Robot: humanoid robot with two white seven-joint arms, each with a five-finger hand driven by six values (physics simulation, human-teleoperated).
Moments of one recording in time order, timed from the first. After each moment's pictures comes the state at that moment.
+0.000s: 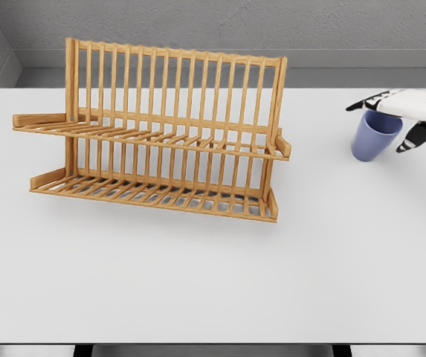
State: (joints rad) left arm -0.02 0.00 -0.16 -0.02 0.12 -0.14 -0.07; right arm -0.80 -0.88 0.68 -1.21 0.29 -0.44 0.61
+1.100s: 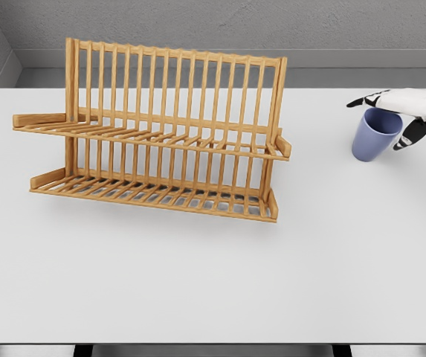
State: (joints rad) left arm -0.02 0.00 -0.16 -0.02 0.12 -0.14 -0.07; right arm -0.84 -0.82 0.69 -1.08 0.30 -0.44 0.61
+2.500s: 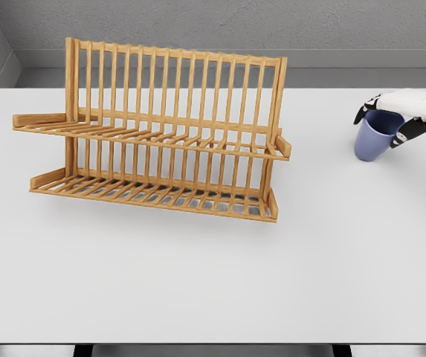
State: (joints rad) left arm -0.02 0.00 -0.16 -0.02 0.12 -0.14 -0.07; right arm -0.86 -0.83 0.71 -1.07 0.30 -0.45 0.61
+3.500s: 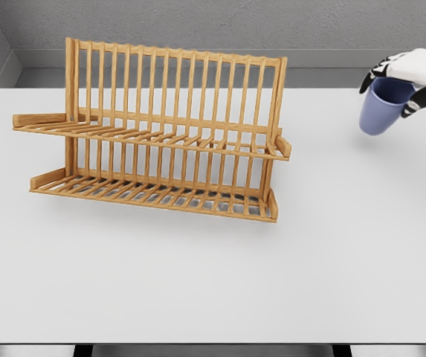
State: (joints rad) left arm -0.02 0.00 -0.16 -0.02 0.13 -0.14 -0.07; right arm -0.92 -0.86 0.65 -1.14 0.30 -0.58 0.61
